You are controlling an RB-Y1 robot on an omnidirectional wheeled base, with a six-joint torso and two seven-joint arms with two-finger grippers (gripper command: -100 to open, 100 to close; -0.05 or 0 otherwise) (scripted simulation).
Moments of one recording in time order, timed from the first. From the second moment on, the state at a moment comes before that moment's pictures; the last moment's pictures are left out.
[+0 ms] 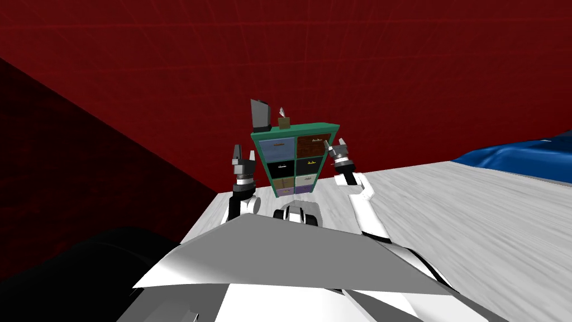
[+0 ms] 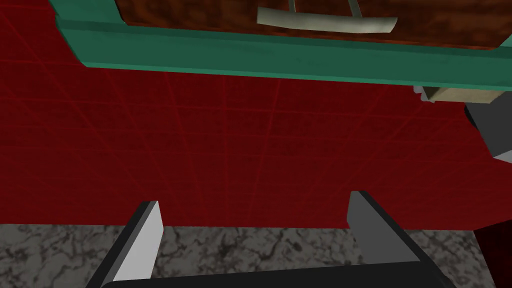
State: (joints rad) left arm 0.47 -0.02 -0.07 -2.38 -0.03 -0.48 0.01; right arm -0.25 -0.26 -0.11 -1.65 0.36 -0.35 0.92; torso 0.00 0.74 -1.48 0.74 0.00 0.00
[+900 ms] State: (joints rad) left arm 0.47 -0.02 -0.07 -2.38 -0.03 -0.48 0.01; right arm -0.42 -0.31 -0.08 -1.46 0.48 -0.33 1.18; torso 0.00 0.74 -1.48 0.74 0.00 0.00
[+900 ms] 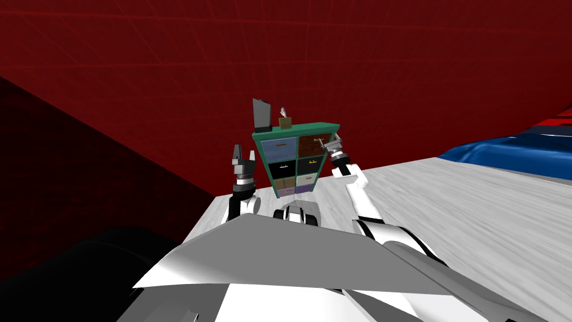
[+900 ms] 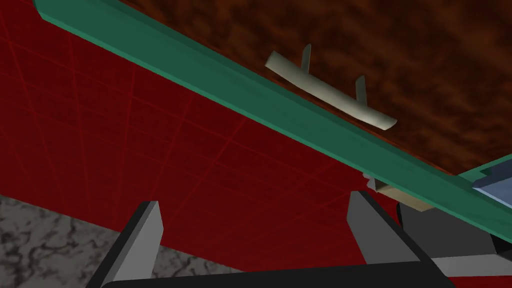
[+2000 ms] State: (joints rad) left arm 0.47 -0.02 -0.07 -2.38 -0.03 -0.48 0.01; right arm -0.55 -0.37 -0.03 -1.27 0.61 -0.34 1.47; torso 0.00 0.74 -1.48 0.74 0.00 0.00
